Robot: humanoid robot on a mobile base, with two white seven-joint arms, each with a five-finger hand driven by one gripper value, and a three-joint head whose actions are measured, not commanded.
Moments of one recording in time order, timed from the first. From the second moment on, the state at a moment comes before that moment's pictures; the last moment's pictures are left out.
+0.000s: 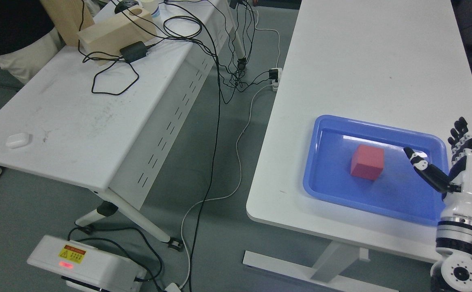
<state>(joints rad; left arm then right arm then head) 0.00 0.00 0.06 -0.08 0.00 -0.10 -0.08 0.08 0.00 -0.20 -1.68 0.13 -0.15 -0.09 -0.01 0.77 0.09</state>
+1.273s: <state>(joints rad) 0.00 0.00 0.06 -0.08 0.00 -0.10 -0.08 0.07 0.00 -0.21 -1.67 0.09 0.06 -0.05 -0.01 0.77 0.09</state>
